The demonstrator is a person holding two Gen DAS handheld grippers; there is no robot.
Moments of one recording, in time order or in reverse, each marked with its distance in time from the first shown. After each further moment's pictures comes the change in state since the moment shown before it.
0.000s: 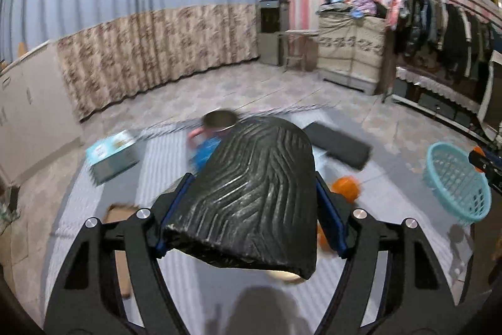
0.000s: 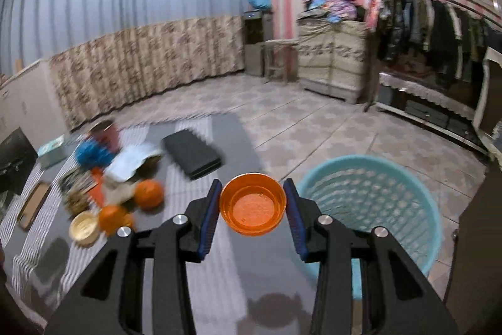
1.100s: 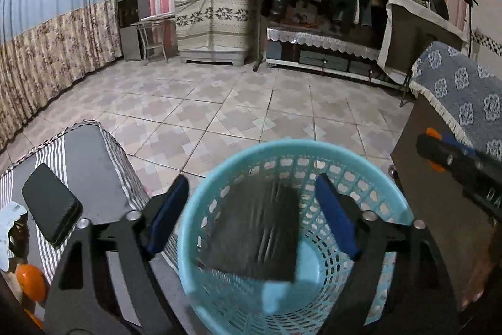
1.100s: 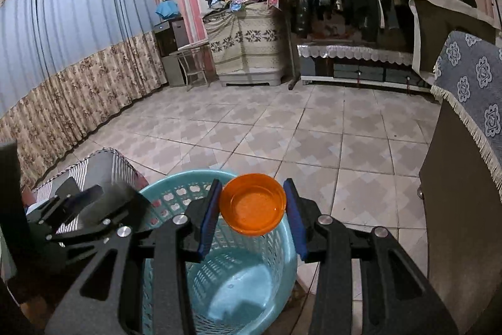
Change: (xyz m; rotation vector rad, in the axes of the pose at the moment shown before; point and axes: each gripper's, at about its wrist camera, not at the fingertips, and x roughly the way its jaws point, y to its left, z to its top) left arm 0.119 -0.366 0.007 0.249 0.099 -0.481; right arm 0.039 -0.212 -0.005 0.270 0.042 -0.210
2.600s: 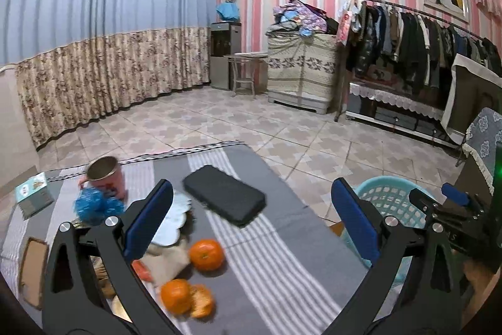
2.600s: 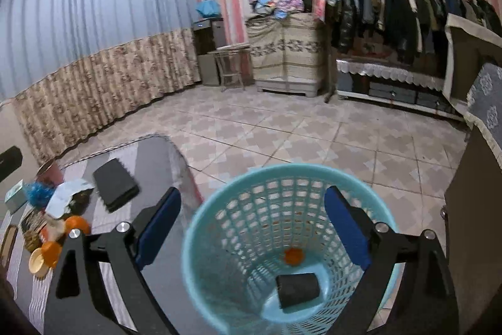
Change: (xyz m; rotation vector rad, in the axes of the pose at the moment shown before) left arm -0.197 0.146 -0.035 -0.177 -0.209 0.339; right arm -0.028 0.132 -0.031 -0.147 -0.057 0.131
